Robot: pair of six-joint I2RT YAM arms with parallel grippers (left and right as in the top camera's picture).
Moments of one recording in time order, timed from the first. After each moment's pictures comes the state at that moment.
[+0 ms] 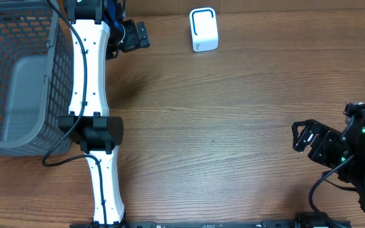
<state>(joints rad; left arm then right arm) -0.06 2.41 2.80 -1.69 0.09 -0.34 0.03 0.84 1.26 -1.29 -0.15 0.47</state>
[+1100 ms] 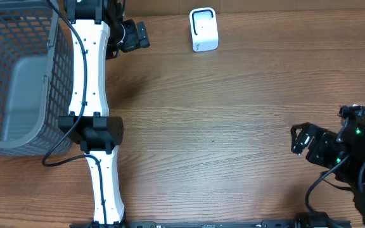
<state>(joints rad) -0.06 2.41 2.80 -1.69 0.09 -0.34 0.03 0.80 1.15 -1.20 -0.12 0.40</state>
